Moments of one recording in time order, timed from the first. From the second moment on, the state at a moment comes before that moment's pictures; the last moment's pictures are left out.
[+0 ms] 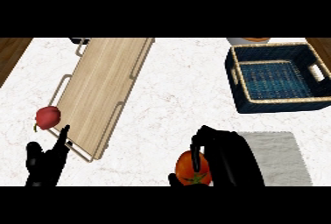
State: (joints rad) left arm 0.20 0.24 -0.03 -1.56 0.09 0.04 0.27; right arm -0.15 -0.01 0.59 -2.08 0.99 0.27 0.81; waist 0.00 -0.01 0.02
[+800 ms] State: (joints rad) left arm 0.20 0.23 -0.02 -1.56 0.07 0.04 0.27; right arm -0.71 -0.03 0.11 -2.23 0.81 0.24 1.05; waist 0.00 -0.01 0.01
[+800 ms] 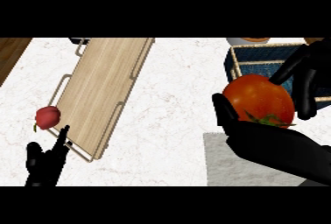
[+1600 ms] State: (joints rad) left arm 0.19 0.23 -0.01 -1.56 0.07 0.02 0.26; right arm -1.03 -0.31 -0.28 -1.73 0.63 0.34 0.93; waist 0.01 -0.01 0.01
